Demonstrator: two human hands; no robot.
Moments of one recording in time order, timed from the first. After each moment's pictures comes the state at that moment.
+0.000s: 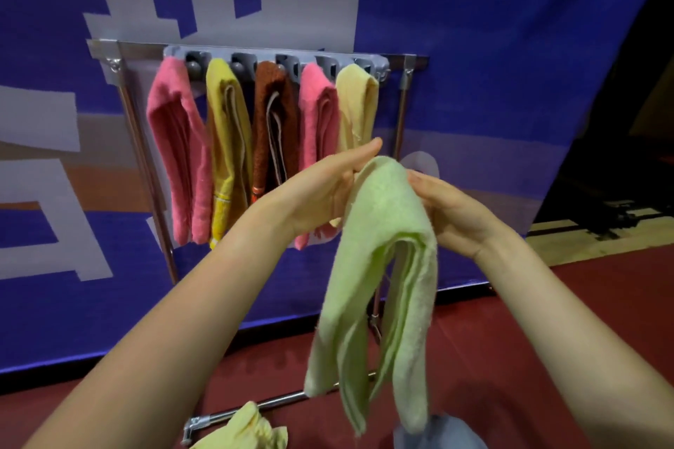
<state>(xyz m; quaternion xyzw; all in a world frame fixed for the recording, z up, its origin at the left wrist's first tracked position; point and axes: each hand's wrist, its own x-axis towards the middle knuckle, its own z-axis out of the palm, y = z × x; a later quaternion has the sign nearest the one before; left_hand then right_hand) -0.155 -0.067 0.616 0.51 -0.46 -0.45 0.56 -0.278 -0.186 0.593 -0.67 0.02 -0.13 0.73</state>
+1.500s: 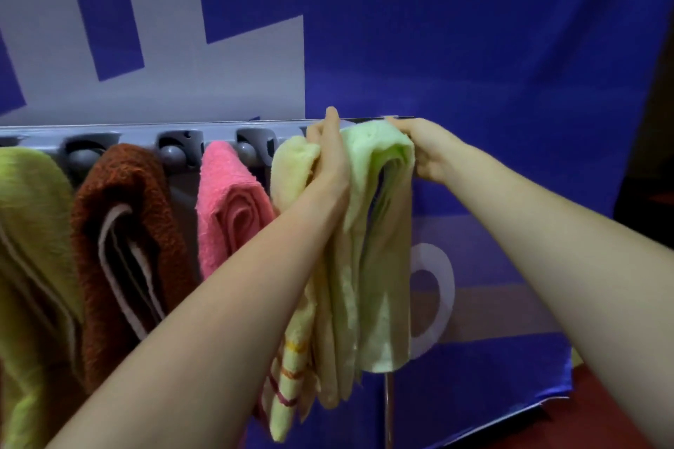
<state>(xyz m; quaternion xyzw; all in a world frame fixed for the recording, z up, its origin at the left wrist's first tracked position) 0.010 -0.397 0.660 0.55 -0.28 -0.11 0.78 -0.073 -0.479 0.684 -0.67 0.21 -0.35 0.62</state>
